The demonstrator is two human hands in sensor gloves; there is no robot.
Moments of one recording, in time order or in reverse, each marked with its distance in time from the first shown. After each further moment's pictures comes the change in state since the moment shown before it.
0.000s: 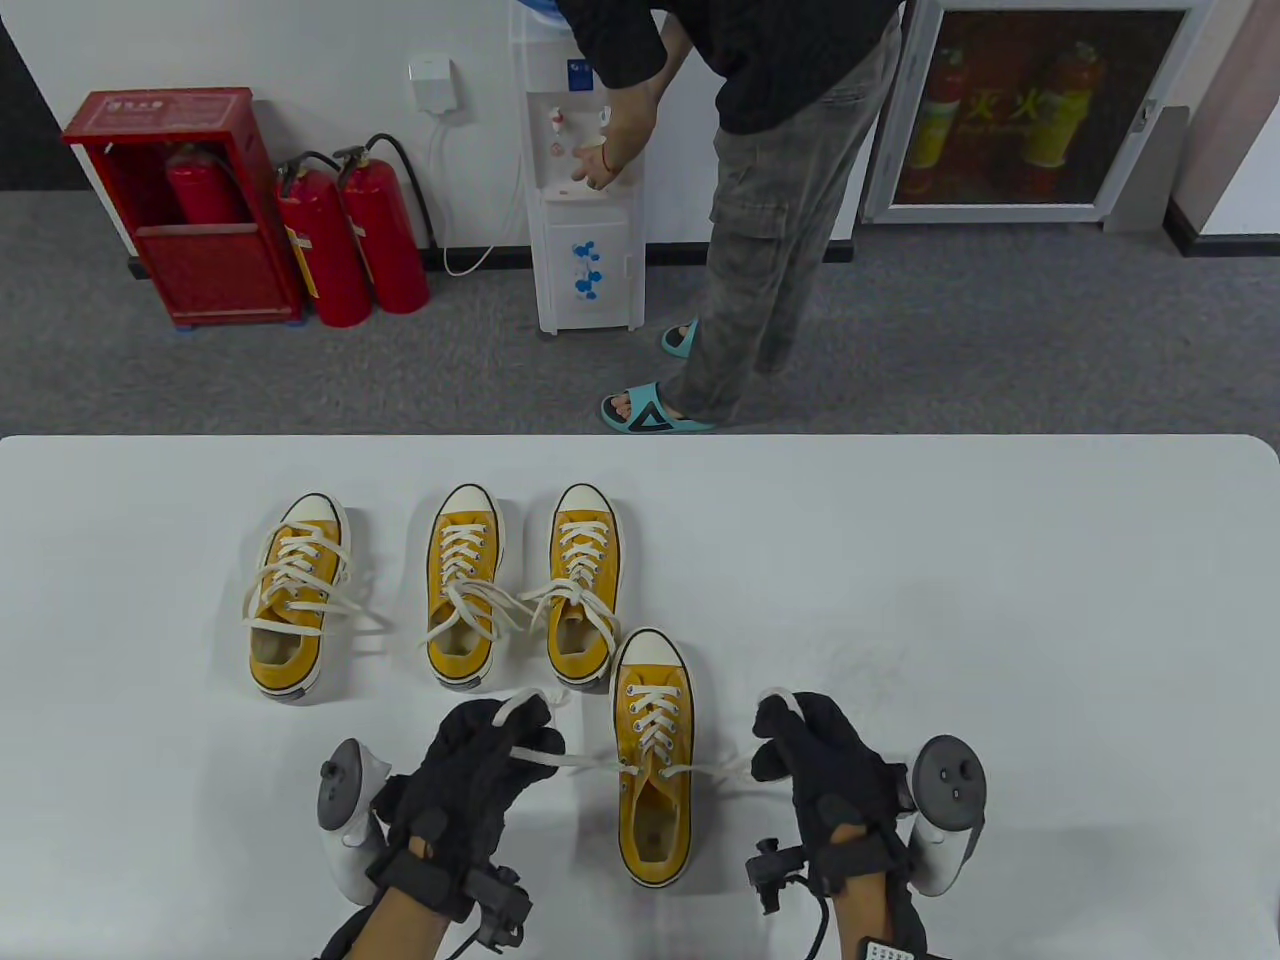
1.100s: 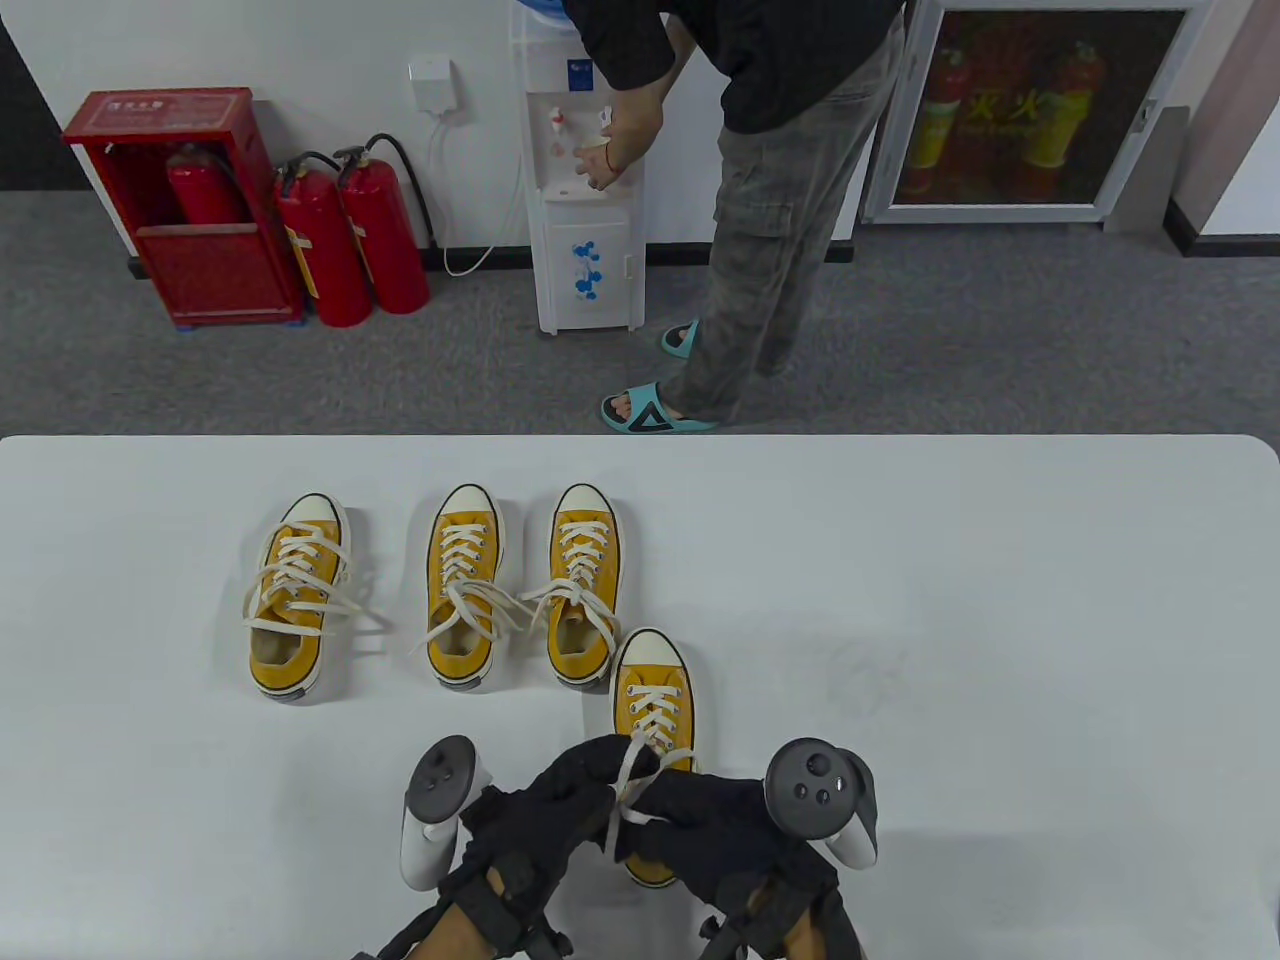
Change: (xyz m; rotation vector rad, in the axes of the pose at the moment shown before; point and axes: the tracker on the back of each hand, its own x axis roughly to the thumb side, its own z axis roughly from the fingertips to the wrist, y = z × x) left_hand -0.028 -0.054 -0.007 -0.375 0.074 -0.315; right_hand 0.028 0.084 0.016 0.522 -0.207 0.317
